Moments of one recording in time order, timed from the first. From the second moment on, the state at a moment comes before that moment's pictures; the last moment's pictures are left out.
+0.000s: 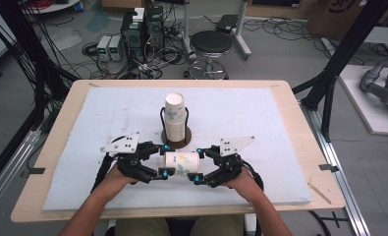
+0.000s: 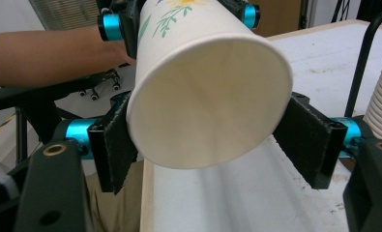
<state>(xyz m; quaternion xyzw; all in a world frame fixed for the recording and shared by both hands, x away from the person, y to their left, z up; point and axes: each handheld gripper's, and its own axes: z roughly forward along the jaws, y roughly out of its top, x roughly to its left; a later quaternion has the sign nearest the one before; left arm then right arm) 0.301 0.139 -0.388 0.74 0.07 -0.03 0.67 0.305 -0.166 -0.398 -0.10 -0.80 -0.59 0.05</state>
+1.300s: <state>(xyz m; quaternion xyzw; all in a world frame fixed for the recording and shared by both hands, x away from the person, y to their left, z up) 0.293 0.140 -0.385 0.82 0.12 0.02 0.56 0.313 -0.152 -0.376 -0.10 -0.89 -0.45 0.02</state>
